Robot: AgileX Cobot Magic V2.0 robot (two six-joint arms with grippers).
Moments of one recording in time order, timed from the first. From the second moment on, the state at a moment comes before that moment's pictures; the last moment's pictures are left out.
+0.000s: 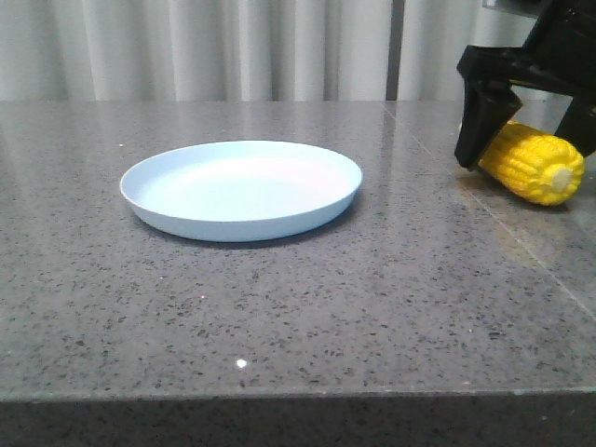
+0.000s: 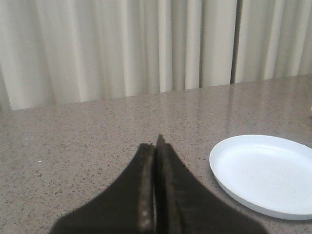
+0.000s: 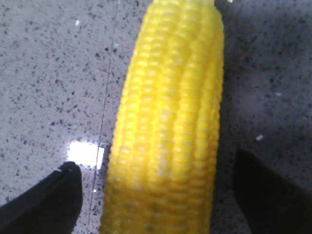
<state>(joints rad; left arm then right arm) -0.31 0.24 -0.33 0.30 0.19 -0.23 0.11 1.68 -1.26 0.27 0.79 -0.07</state>
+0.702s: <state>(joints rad) -0.31 0.24 -0.33 0.30 0.19 -0.23 0.25 1.58 -1.38 0.26 0.89 0.06</state>
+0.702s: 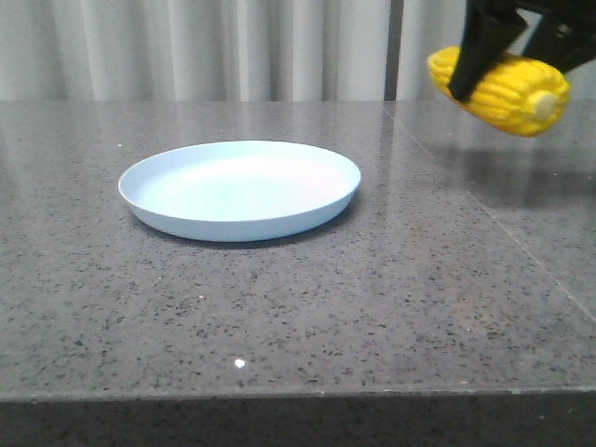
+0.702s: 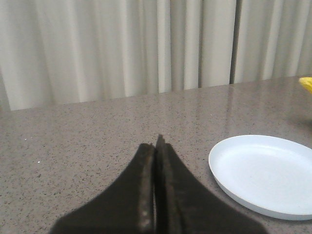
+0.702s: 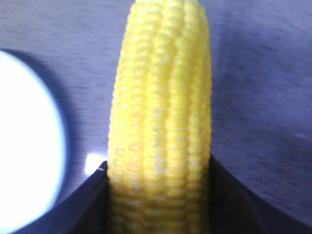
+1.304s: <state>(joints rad) -0.31 0.24 -0.33 0.30 0.19 -0.23 0.70 1.82 -1.60 -0.09 0.91 0.61</state>
